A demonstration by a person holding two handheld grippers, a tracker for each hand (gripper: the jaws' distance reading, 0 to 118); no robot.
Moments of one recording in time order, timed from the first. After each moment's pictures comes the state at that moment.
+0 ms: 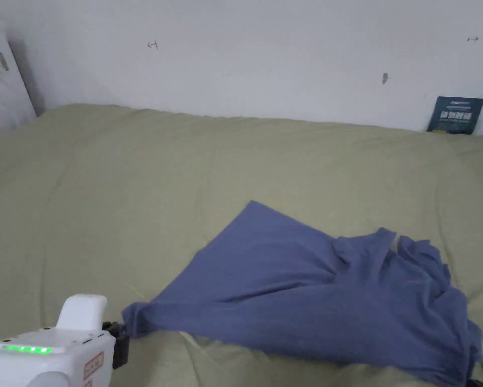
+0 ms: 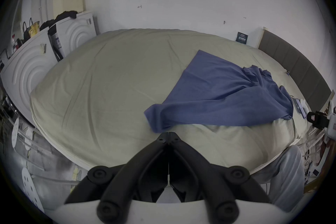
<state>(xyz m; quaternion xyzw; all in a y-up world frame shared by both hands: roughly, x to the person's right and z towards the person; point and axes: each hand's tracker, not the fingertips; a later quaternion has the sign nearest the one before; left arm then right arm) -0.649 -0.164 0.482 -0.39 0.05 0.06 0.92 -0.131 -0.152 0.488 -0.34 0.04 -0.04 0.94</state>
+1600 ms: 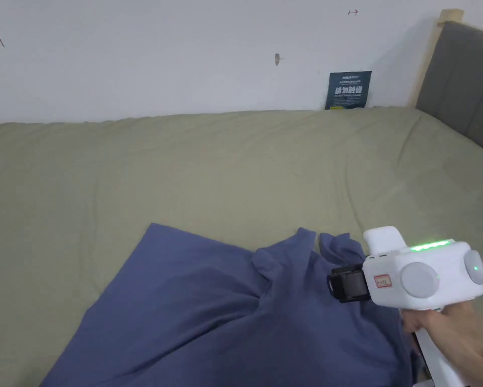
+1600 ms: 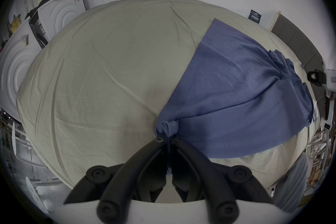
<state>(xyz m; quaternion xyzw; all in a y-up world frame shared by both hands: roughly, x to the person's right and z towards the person) -0.660 -0.232 0.364 -0.49 0.06 0.06 0.87 -0.121 -0.184 0.197 -0.46 0.05 0.07 0.89</state>
